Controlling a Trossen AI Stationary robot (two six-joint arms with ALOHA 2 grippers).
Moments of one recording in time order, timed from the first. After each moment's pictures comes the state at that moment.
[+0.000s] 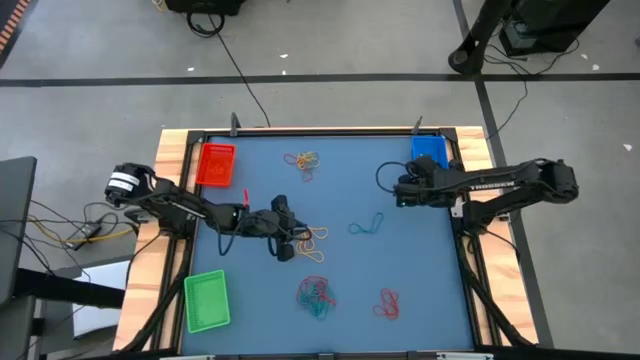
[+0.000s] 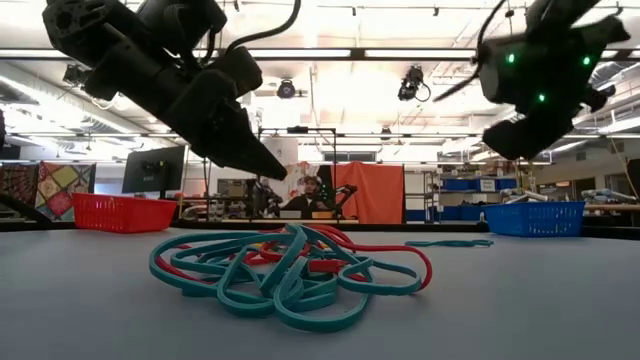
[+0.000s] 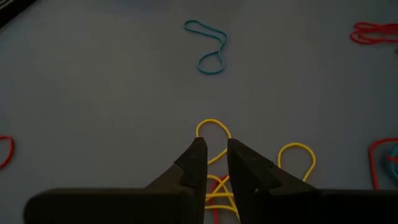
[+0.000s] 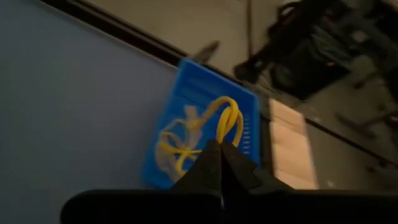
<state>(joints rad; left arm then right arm) -0.15 1.52 0.58 0.38 -0.28 -0.16 -0.14 1.22 0.70 -1.18 0.98 1.14</state>
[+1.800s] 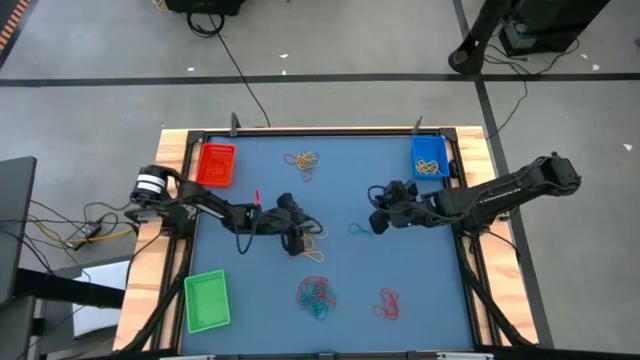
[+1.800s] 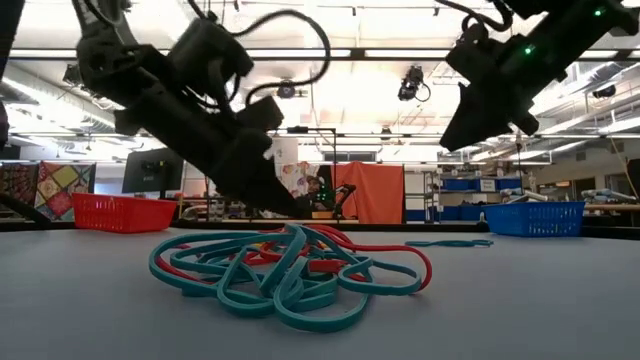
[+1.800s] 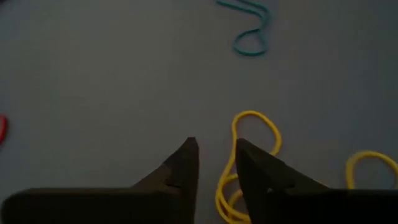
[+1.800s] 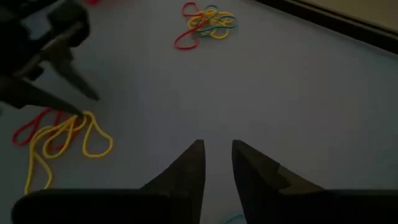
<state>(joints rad) -0.08 1.73 0.62 0.52 -0.29 -0.18 0.17 1.18 0.65 -0.35 0.63 0.81</state>
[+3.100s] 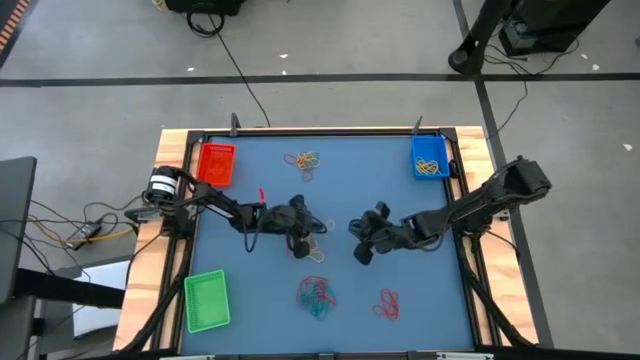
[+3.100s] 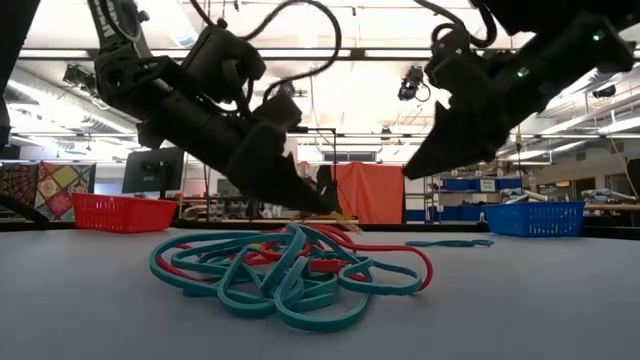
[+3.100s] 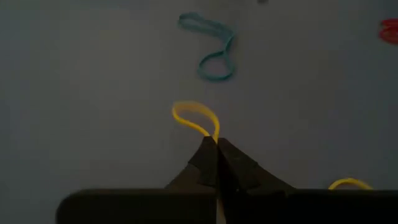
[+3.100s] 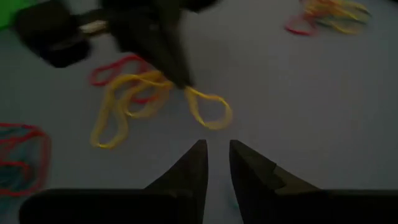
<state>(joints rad) -0.05 1.83 0.66 0.68 -0.15 -0.09 0.29 1.52 0.65 0.12 0.55 0.57</state>
